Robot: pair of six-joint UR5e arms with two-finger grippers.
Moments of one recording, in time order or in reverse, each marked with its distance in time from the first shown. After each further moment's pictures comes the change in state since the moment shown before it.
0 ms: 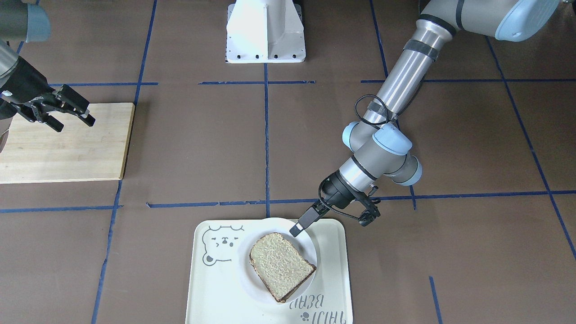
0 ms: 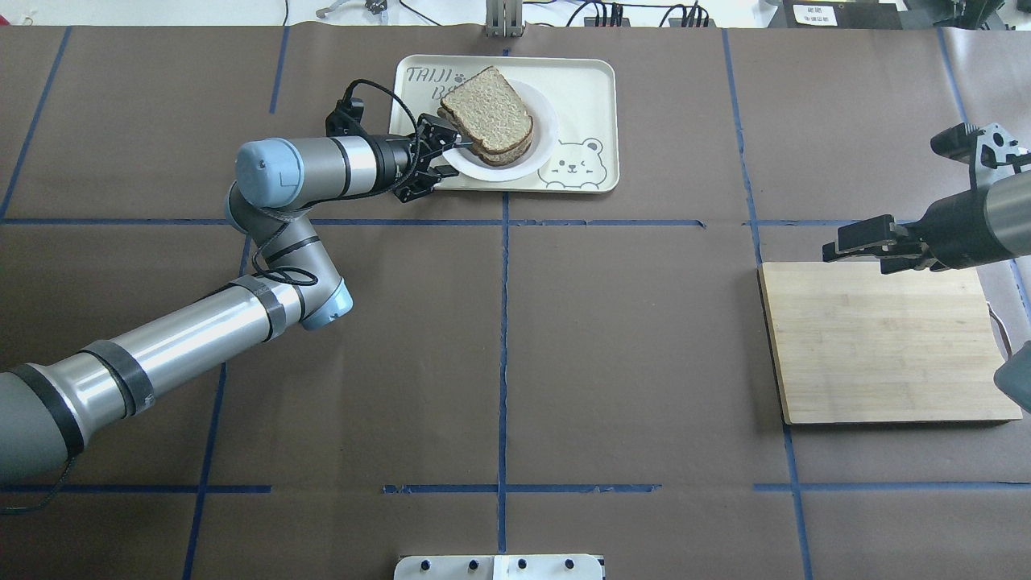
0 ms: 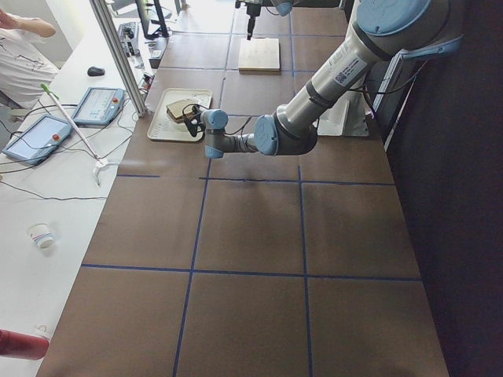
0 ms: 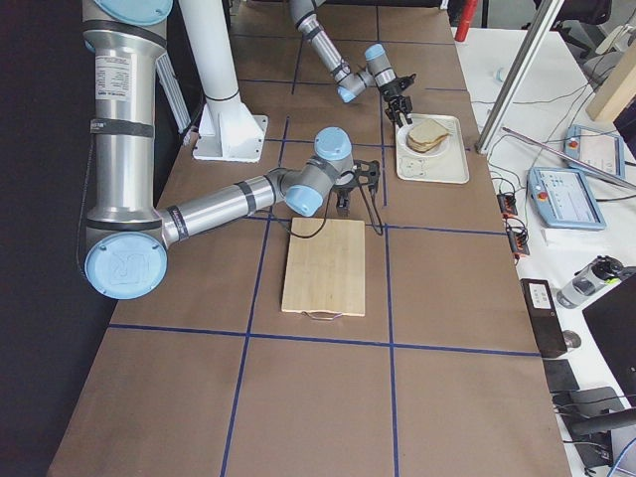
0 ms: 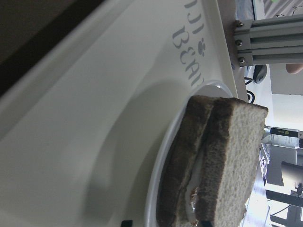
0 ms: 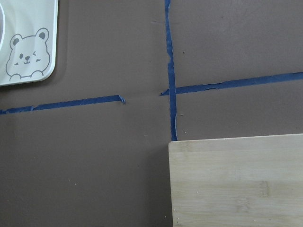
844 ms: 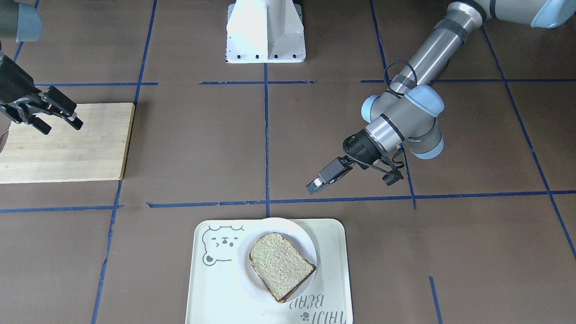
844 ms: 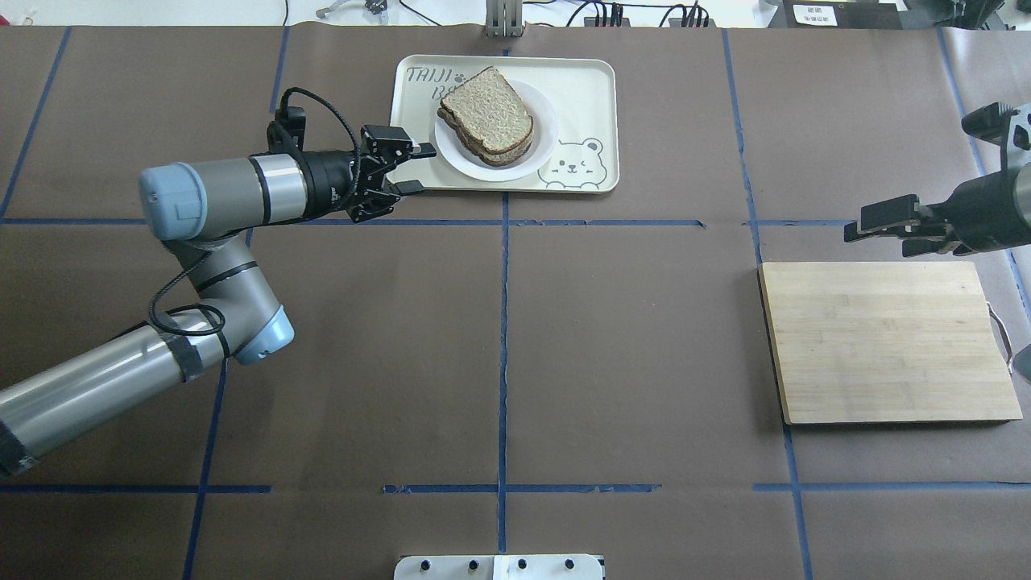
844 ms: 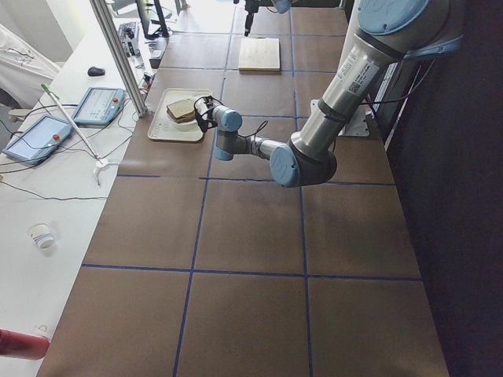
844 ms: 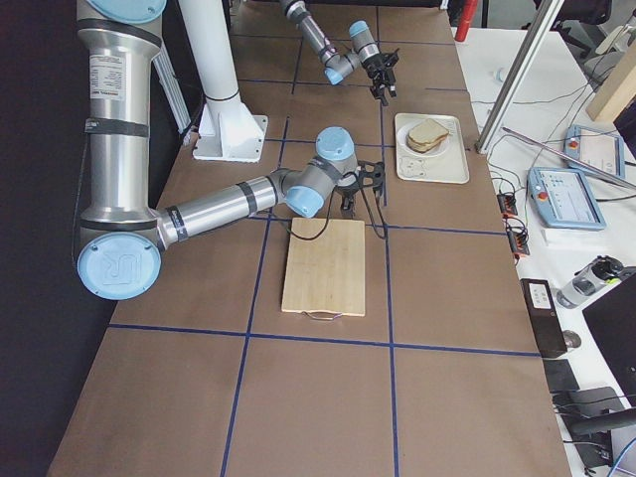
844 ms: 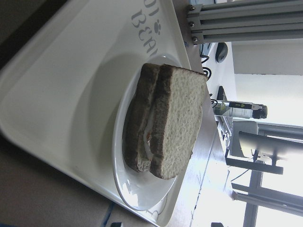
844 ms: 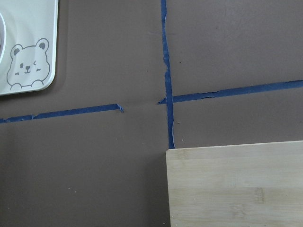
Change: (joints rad) left arm -0.022 0.317 -0.526 0.077 -0.051 0.007; right arm 0.068 -0.010 -0.001 -0.008 0.000 -0.013
